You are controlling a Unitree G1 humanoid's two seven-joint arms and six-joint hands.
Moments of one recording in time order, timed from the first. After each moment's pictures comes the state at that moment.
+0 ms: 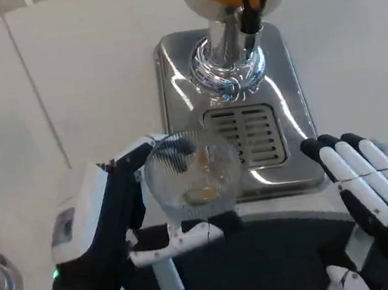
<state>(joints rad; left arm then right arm) 0.01 0.20 -0.03 -0.19 0.57 -0.38 0.14 0.56 -0.26 -0.18 -0.83 -0.79 -0.42 0.11</state>
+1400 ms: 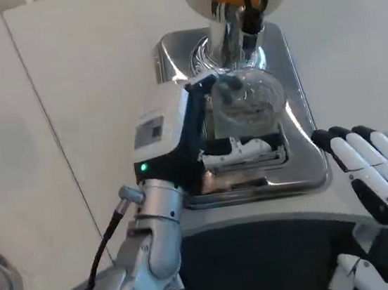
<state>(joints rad) -0.74 0.15 -0.29 0.76 0.70 -0.36 0.57 0.54 -0.28 -0.24 -0.88 -0.72 -0.36 0.20</state>
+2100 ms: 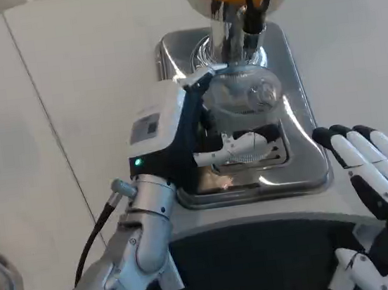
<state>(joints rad) -0.79 0.21 -0.35 0.86 0.64 -0.43 0.55 0.52 -0.27 -0.21 -0.87 -0.75 -0.32 0.20</state>
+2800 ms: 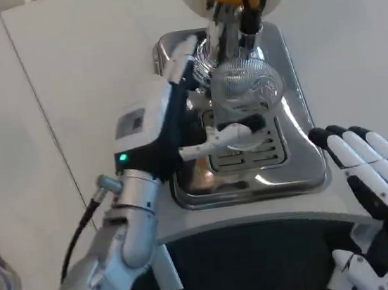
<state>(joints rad) -0.78 0.27 -0.32 0.81 0.62 -0.42 0.53 0.51 -0.27 -0.20 -0.87 -0.74 -0.31 0.21</state>
